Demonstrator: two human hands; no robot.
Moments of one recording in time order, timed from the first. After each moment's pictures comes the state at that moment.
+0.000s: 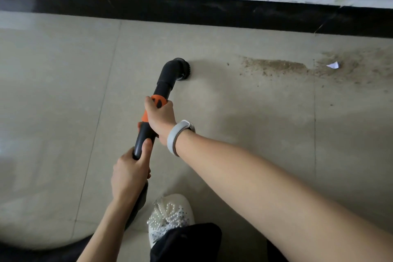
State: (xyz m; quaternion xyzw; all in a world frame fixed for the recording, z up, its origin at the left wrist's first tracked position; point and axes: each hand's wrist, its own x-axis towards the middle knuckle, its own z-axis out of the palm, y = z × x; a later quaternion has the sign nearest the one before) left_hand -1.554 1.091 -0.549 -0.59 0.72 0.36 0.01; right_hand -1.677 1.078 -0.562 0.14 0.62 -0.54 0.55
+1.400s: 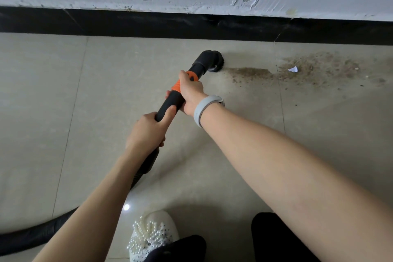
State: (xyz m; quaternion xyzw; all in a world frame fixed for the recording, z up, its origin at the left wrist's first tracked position) left_hand -1.677 1.084 -0.554 -0.42 0.78 0.45 0.10; right_hand -1.802 1.121 -0.569 0.25 0.59 -0.64 0.42
